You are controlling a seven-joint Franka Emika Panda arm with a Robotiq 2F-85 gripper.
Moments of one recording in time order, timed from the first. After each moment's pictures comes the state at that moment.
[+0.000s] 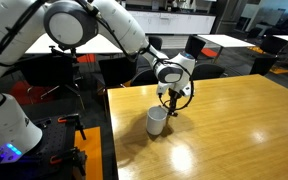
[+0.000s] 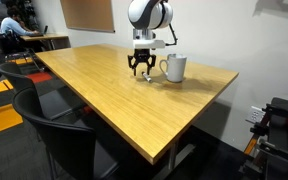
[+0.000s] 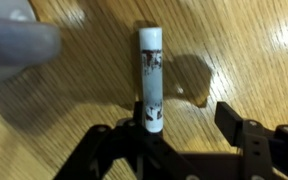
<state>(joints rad) -0.01 0.86 -0.05 -1.43 0.10 2.31 0.45</state>
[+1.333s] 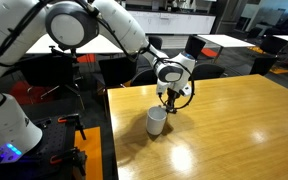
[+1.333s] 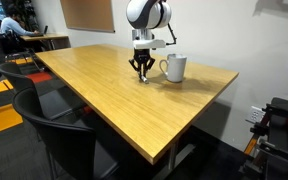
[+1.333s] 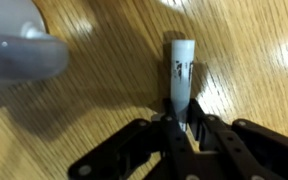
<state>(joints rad) 0.00 0.87 -0.05 -1.40 0.10 2.24 0.40</state>
